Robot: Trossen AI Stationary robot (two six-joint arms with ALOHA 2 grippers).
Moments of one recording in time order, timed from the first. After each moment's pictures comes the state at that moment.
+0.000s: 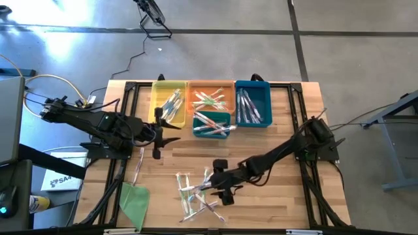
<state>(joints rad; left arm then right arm) -0.28 0.89 0.92 -0.37 -0.41 0.28 0.42 1.91 1.19 0.00 0.08 0.23</state>
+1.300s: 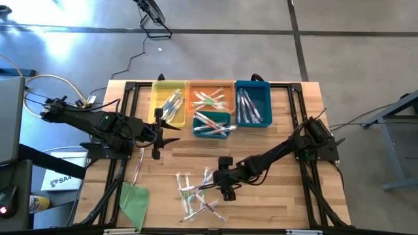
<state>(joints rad) -0.28 0.89 0.92 -0.40 -0.40 0.28 0.42 1.94 1.19 -0.18 0.13 0.31</state>
